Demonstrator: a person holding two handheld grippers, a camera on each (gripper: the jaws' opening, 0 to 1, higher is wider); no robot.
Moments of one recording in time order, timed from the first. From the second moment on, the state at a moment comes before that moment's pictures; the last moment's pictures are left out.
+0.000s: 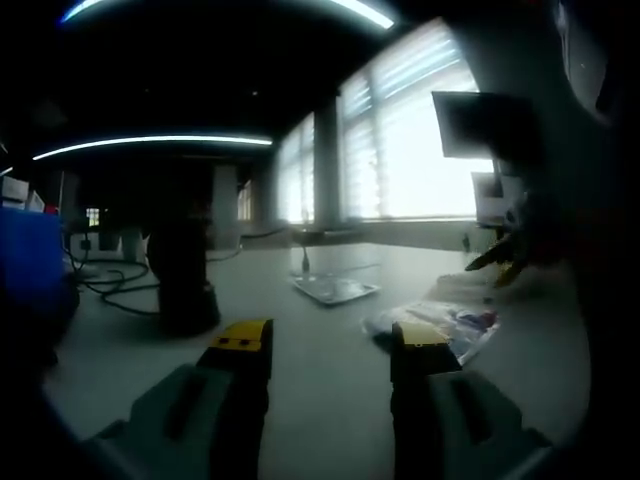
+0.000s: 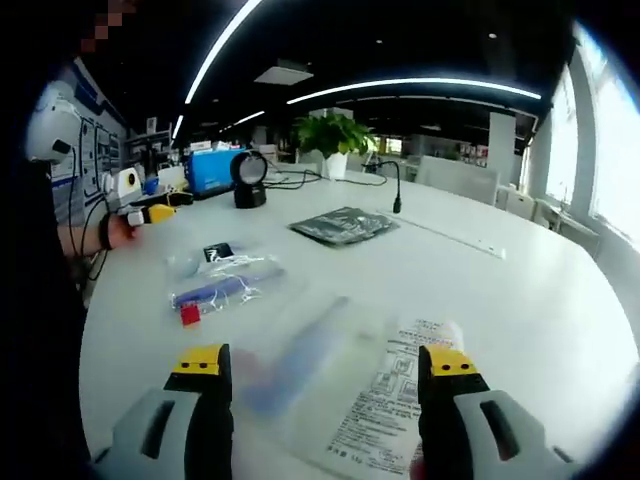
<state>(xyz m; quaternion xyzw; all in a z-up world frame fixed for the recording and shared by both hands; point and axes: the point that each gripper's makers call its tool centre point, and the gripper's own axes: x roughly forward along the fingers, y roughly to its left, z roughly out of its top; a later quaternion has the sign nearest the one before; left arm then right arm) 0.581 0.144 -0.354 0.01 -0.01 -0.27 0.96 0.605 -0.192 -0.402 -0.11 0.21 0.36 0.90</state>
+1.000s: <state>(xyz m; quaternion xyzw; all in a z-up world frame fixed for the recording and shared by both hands) 0.581 0.145 -0.353 0.00 -0.01 -0.27 0.96 0.607 -0.199 -0.426 -0.08 0.26 0.24 0.93</state>
